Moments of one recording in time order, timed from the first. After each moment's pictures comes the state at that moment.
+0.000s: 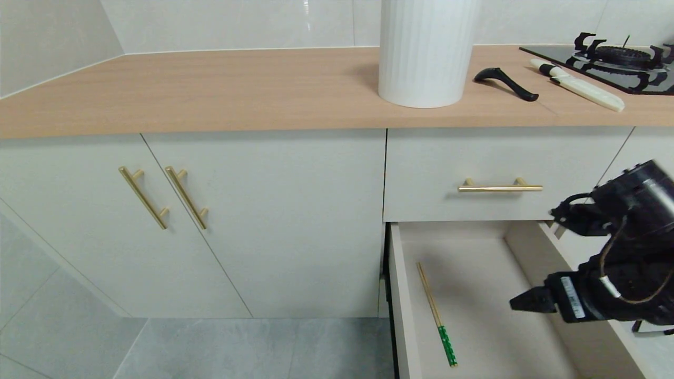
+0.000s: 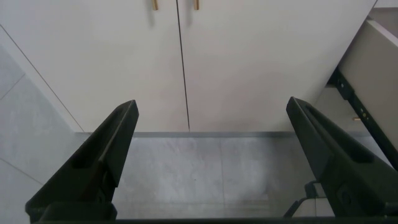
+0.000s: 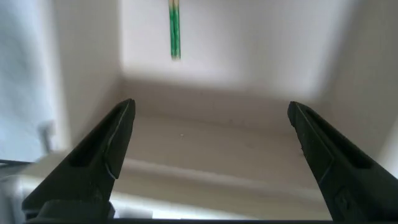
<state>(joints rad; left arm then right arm) 0.00 0.00 0.00 0.00 0.00 0.00 0.46 1.44 -0.99 0.50 -0.12 0.33</state>
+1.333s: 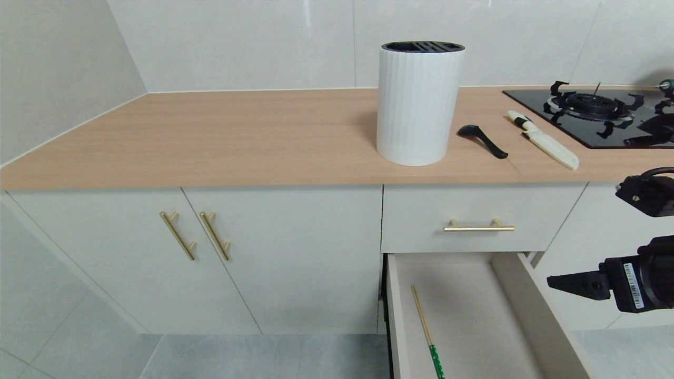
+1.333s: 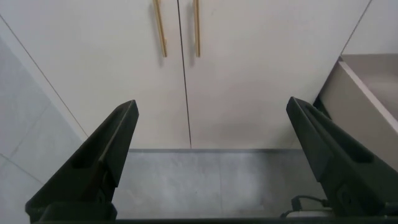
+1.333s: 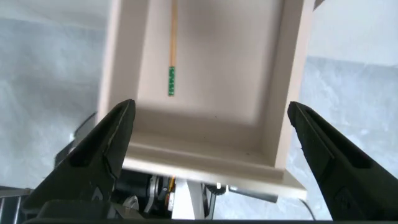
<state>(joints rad) 0.00 0.00 0.00 0.00 0.00 0.00 0.37 1.27 -0.92 0.41 -0.12 0.19</state>
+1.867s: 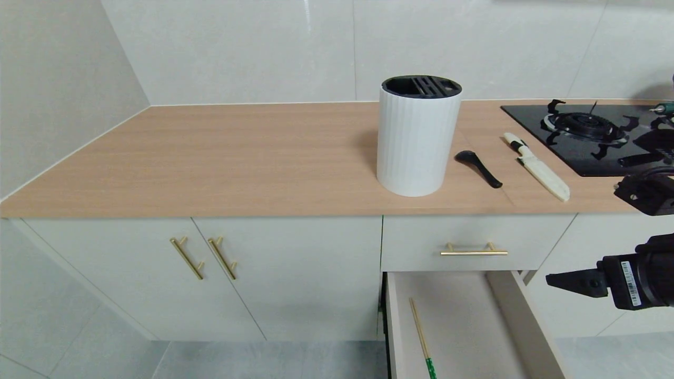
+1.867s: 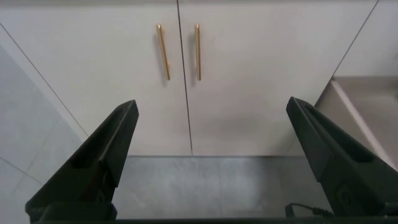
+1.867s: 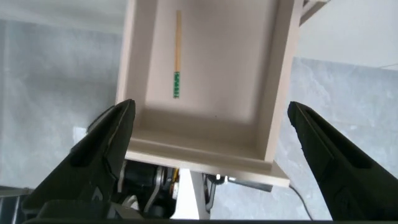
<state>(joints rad) 0.00 0.00 0.00 0.00 0.00 0.00 0.37 1.28 -0.92 0.39 -0.12 0.19</state>
